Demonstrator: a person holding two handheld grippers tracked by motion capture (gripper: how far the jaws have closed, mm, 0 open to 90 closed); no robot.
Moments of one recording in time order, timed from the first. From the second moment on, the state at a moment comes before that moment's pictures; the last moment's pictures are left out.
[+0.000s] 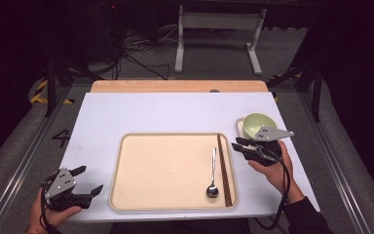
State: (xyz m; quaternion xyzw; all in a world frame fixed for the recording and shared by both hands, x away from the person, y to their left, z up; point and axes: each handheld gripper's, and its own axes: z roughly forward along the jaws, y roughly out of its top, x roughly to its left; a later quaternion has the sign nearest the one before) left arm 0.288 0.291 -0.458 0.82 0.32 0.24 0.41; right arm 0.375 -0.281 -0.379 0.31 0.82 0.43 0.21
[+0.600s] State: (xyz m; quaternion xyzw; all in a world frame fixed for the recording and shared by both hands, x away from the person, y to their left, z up) left arm 0.279 0.289 -0.458 0.82 0.33 0.24 0.40; right arm 0.397 -0.344 -0.352 0.40 0.78 0.39 0.29
